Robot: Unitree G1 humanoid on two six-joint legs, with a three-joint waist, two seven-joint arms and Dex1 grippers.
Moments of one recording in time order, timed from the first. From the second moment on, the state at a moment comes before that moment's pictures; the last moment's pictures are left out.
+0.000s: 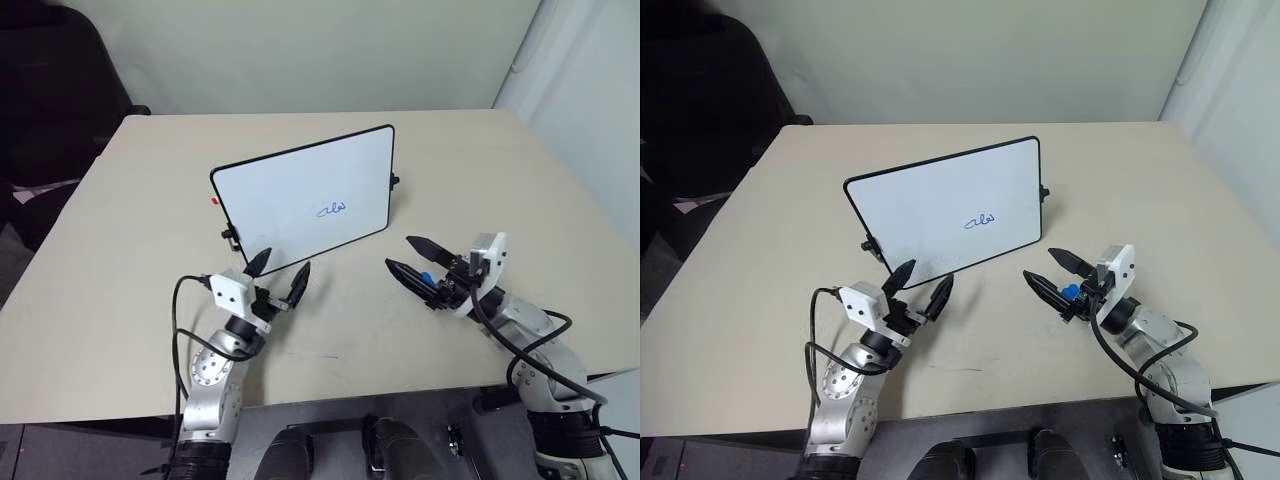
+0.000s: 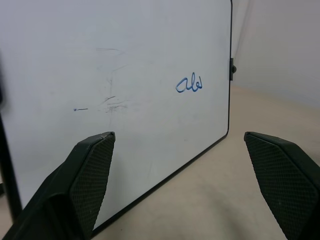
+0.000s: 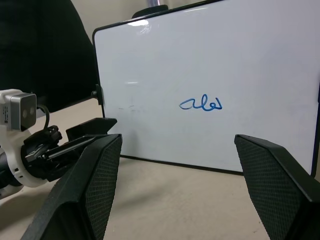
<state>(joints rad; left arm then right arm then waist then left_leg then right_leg) -0.07 0.15 0.06 0.01 -0.32 -0.20 -0.50 -0.17 -0.38 -0.07 -0.26 0.58 0.31 0.77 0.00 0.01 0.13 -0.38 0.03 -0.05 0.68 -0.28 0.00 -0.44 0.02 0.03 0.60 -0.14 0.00</state>
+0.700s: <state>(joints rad) -0.11 0.14 0.05 0.07 -0.30 -0.22 -0.52 -0.18 -0.60 -0.04 -0.32 0.57 0.59 0.70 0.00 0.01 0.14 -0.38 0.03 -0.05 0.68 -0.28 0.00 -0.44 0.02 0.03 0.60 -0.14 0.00</state>
